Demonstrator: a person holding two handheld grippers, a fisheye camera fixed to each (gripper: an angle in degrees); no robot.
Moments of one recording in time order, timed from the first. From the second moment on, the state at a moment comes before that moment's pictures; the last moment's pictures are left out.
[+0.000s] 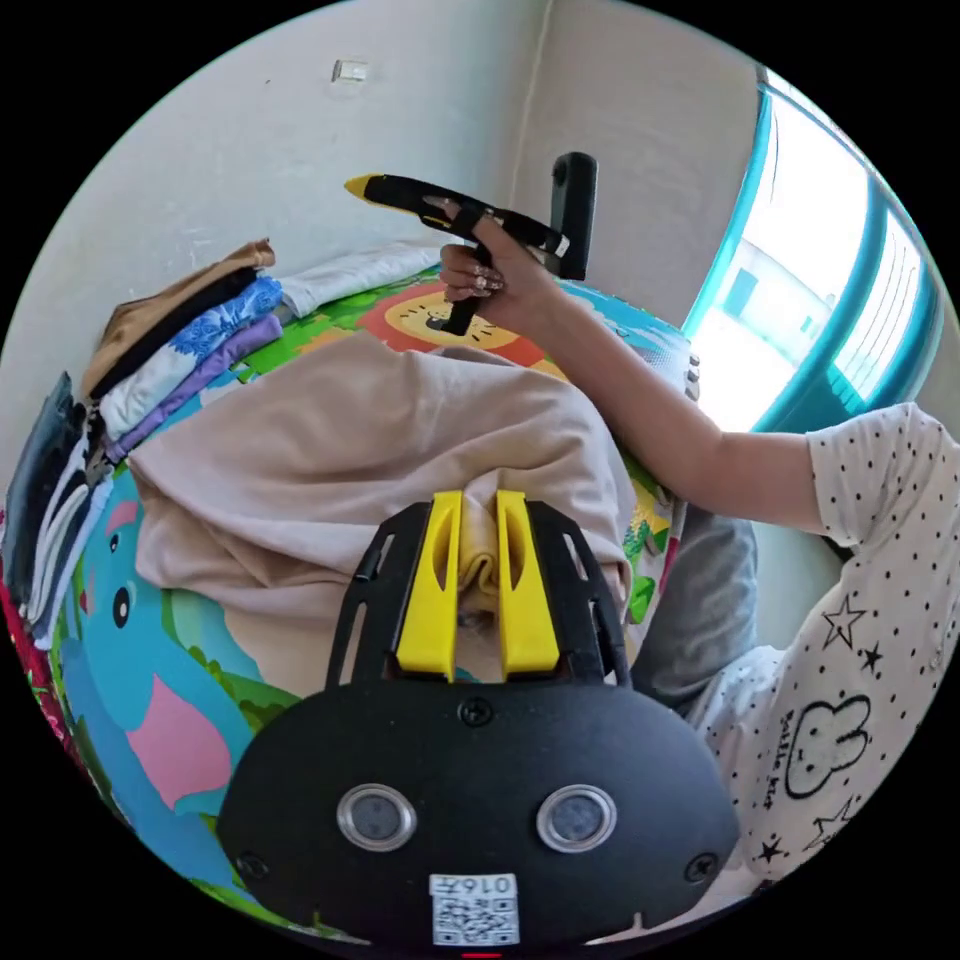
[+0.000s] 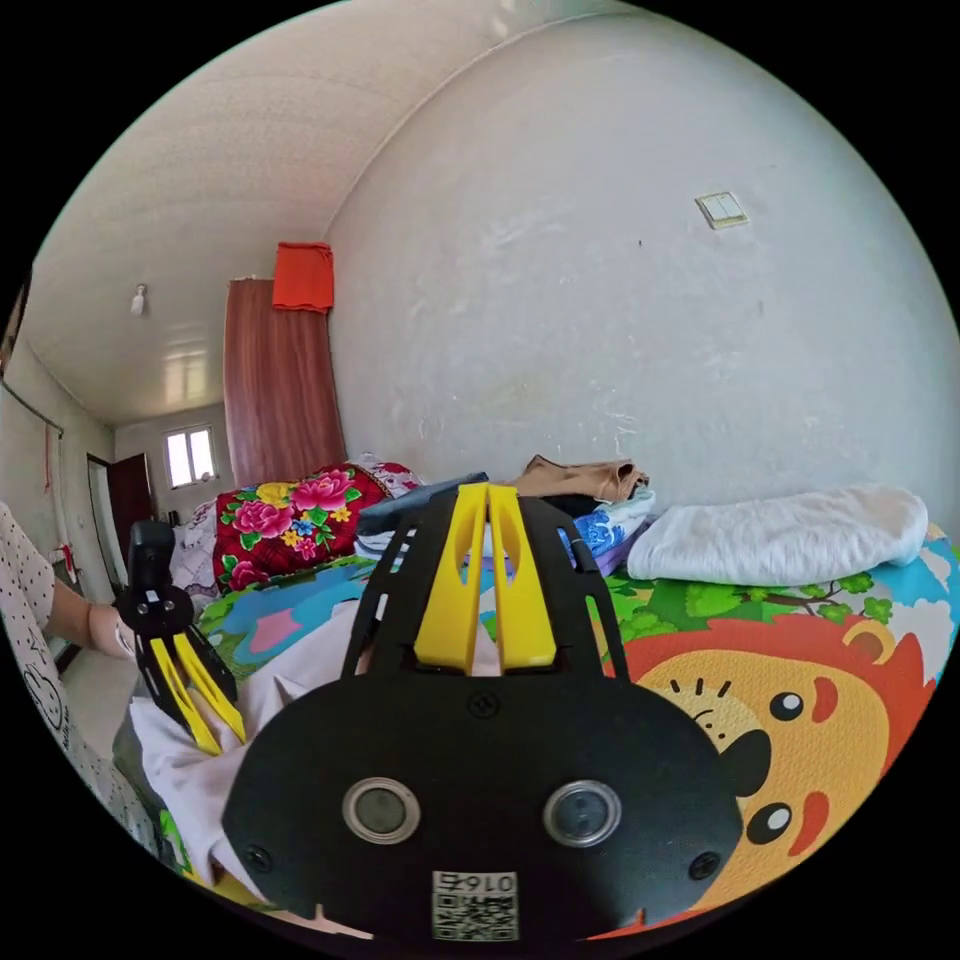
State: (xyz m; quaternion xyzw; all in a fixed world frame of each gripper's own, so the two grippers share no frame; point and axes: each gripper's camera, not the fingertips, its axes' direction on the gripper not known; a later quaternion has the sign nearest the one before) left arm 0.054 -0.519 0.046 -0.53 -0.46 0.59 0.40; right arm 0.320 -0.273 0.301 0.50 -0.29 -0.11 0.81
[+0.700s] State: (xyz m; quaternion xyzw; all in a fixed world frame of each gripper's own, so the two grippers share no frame) left arm 0.155 -0.397 -0.173 -0.24 -0.44 0.62 0.60; right arm 0.139 -0.100 0.113 0.26 -0.17 -0.32 0.90
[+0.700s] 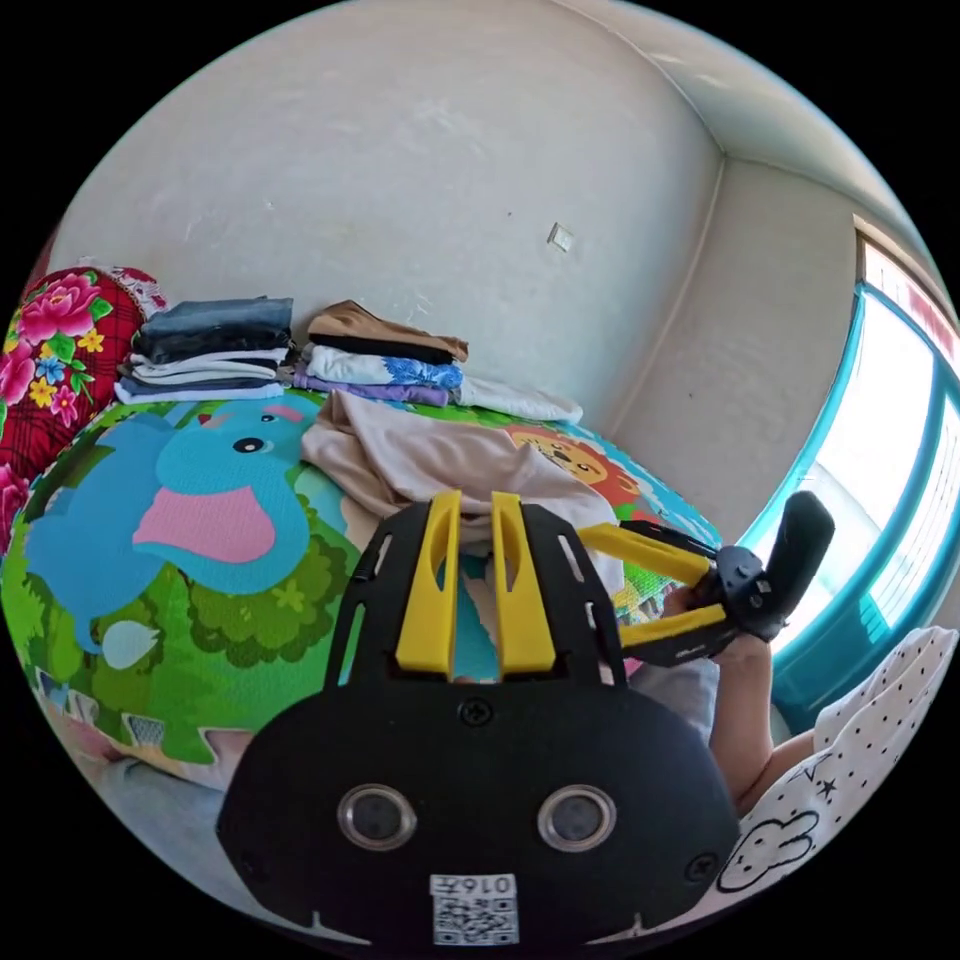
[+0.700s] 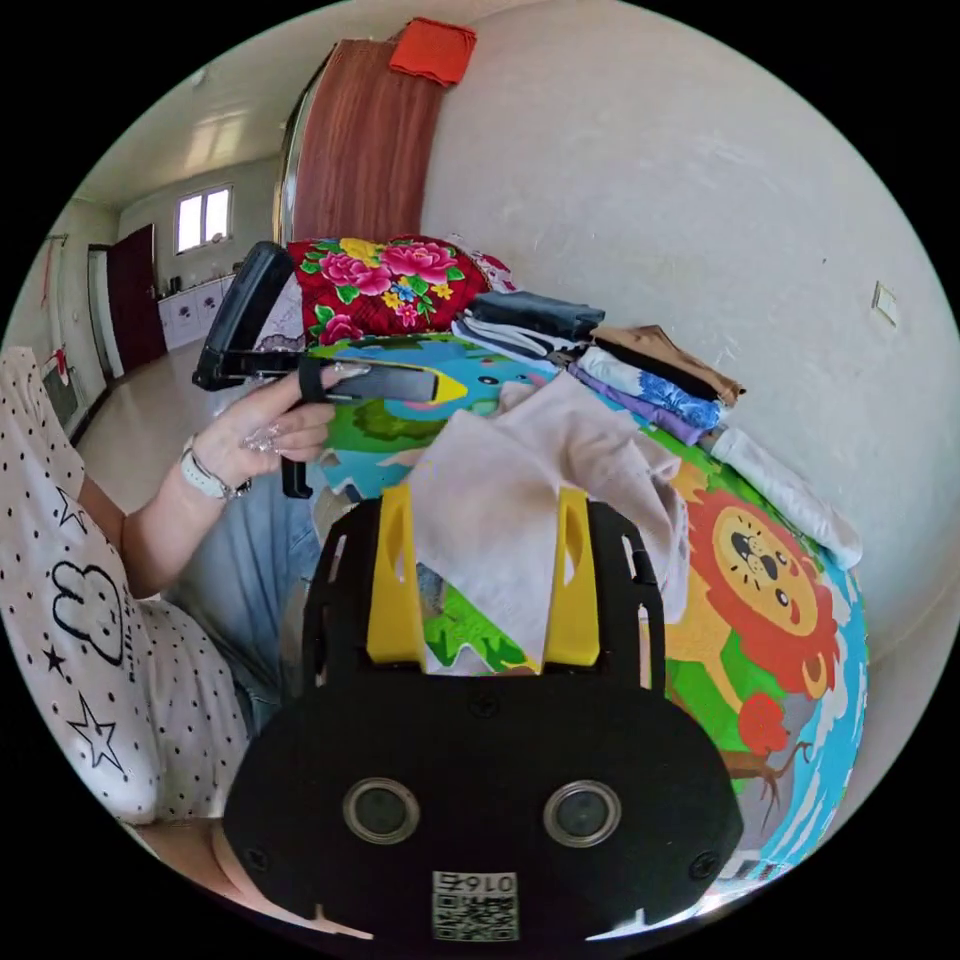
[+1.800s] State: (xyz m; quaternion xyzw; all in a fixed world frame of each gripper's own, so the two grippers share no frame) left arm 0.337 -0.361 -0.255 0.05 -0.54 0.71 0.44; right arm 0.513 -0.182 -0.120 0.44 0.12 0.03 0.89
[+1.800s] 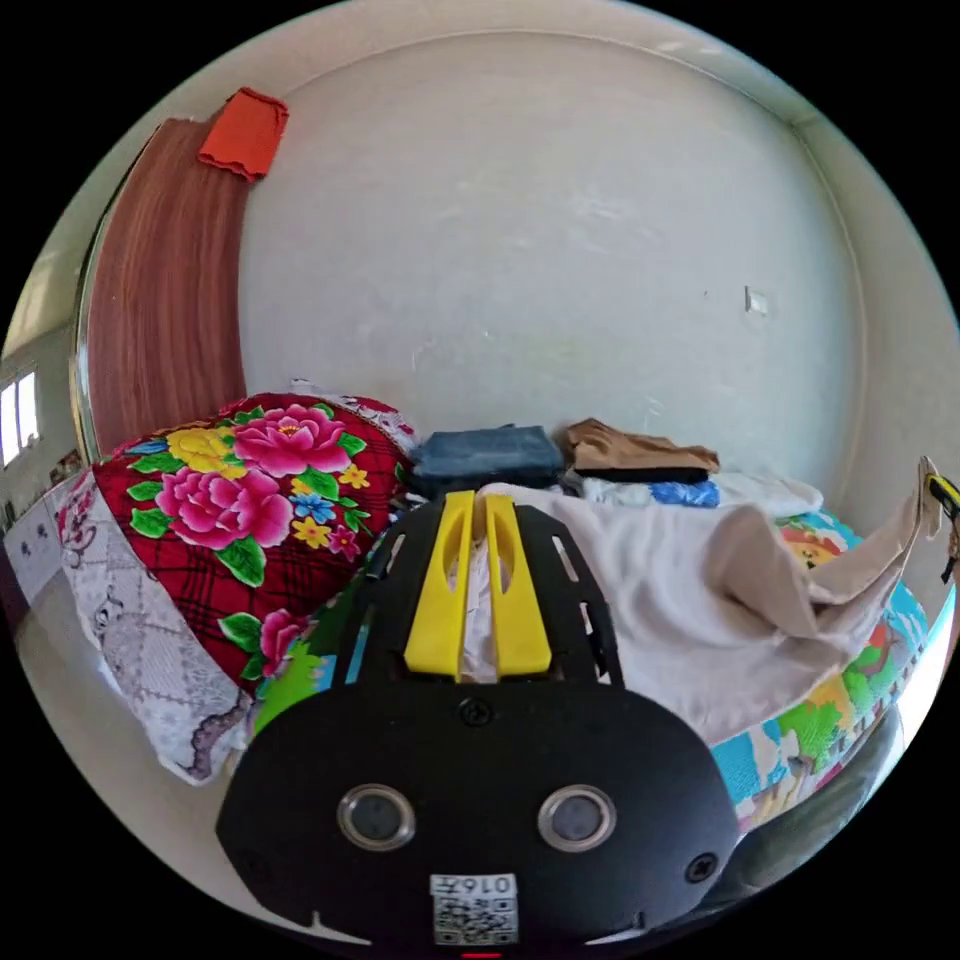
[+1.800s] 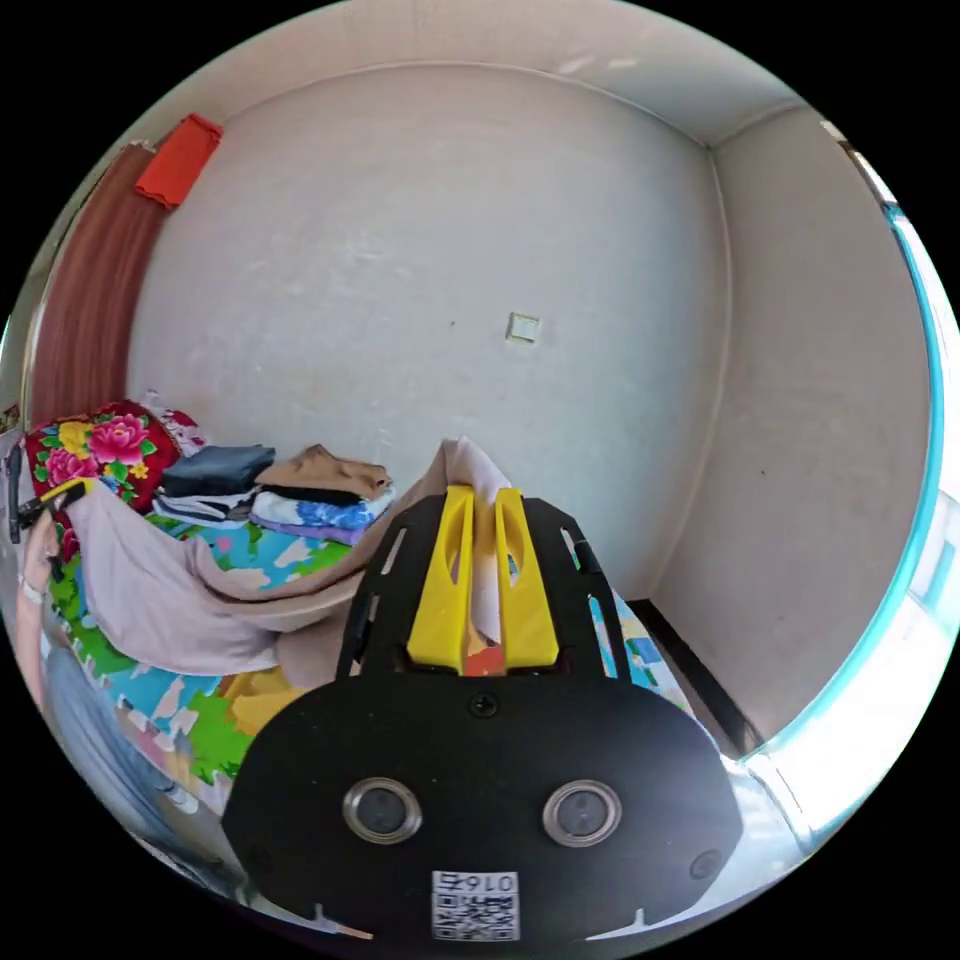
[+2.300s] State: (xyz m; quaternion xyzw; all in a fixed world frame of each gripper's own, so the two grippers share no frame) left arm 0.289 -0.388 -0.287 -0.28 -0.56 0.67 0.40; right arm 0.535 -0.197 -0.039 0.28 -0.08 -0.13 0.95
